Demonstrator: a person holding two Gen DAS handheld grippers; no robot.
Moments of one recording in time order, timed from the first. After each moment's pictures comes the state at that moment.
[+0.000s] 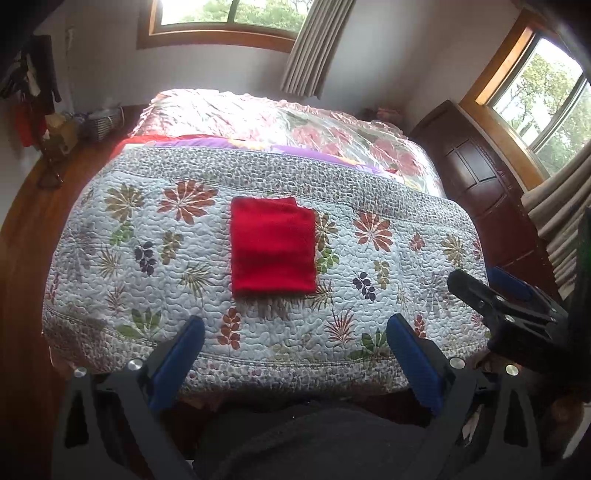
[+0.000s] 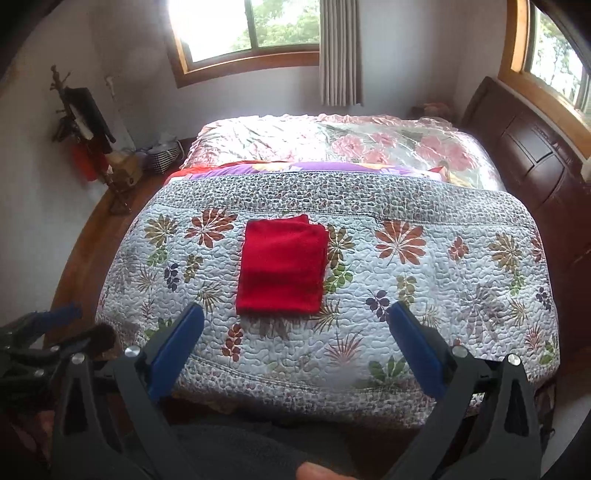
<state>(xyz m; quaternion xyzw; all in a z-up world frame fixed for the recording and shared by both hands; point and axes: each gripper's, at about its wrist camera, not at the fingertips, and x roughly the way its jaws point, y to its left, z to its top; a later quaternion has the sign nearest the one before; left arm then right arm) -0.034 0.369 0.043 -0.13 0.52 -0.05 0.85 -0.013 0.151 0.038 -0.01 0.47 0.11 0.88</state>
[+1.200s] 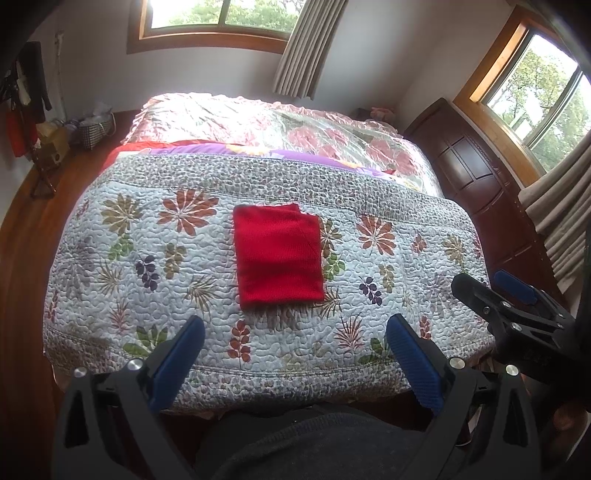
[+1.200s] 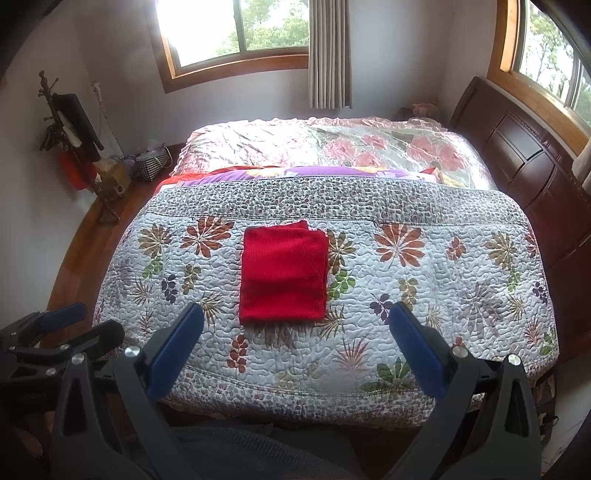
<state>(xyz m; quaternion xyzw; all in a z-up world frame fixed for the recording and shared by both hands) -0.013 0.394 0.037 -0.12 0.51 -0.07 0.85 -0.005 0.182 0.040 -0.01 0.46 0.09 0.88</state>
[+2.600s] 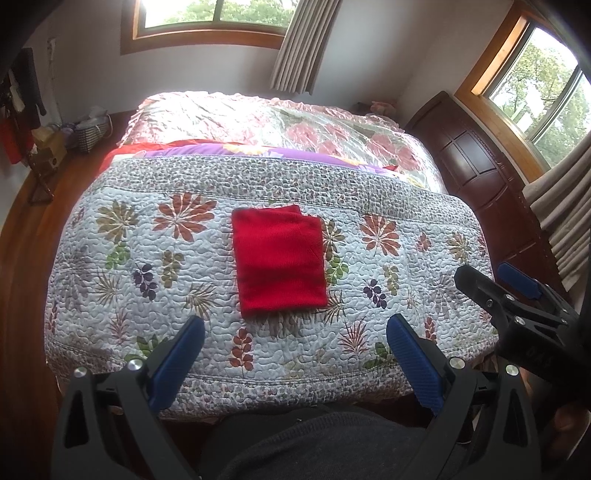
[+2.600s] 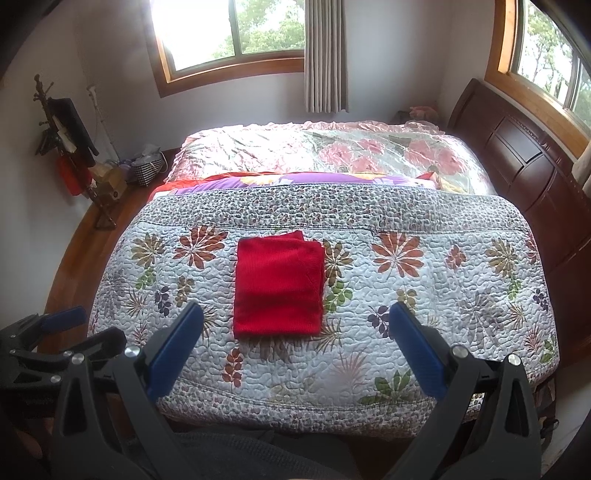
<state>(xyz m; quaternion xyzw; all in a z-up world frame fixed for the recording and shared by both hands) 0.015 0.390 0.031 -0.10 0.52 -0.07 0.84 0.022 0.180 0.035 -0.01 0.46 0.08 0.89</state>
